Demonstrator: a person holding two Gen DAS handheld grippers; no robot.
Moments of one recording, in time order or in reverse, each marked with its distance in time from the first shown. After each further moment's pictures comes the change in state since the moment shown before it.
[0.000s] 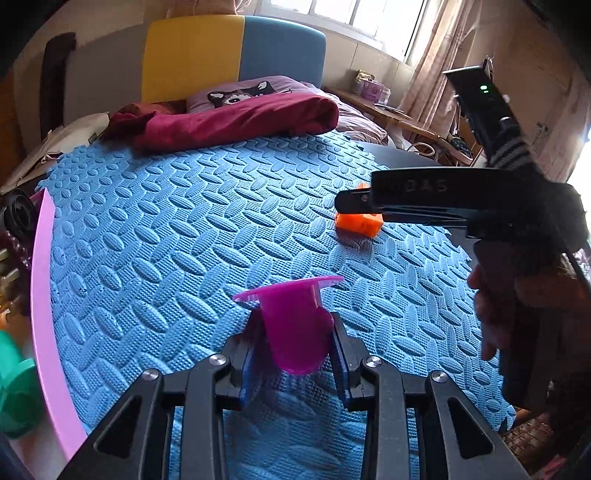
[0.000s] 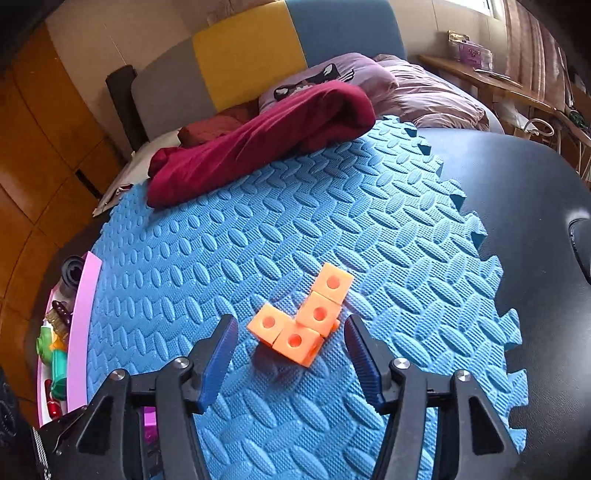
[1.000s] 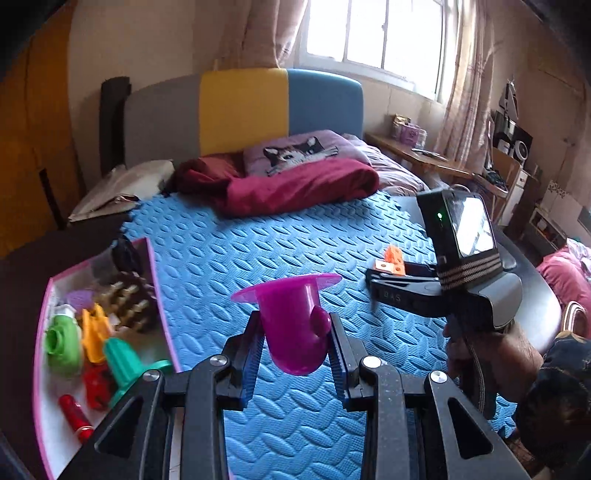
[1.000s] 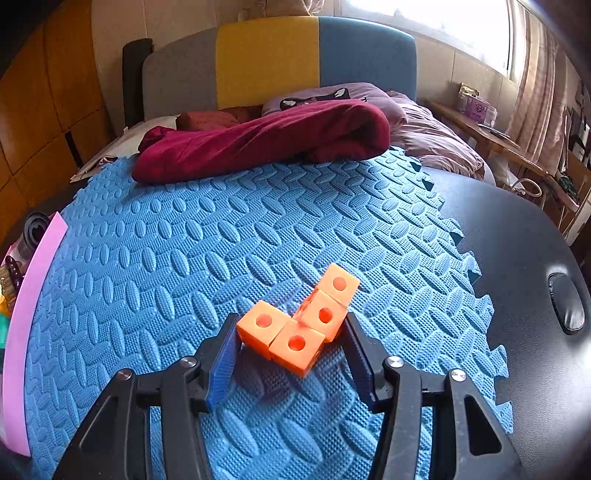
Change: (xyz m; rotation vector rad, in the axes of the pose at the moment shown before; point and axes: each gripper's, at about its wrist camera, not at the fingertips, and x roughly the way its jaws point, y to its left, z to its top) left arm -0.099 0.011 0.004 -0.023 -0.188 0.219; right arm 0.014 0.027 -0.012 -0.184 -0.097 -0.163
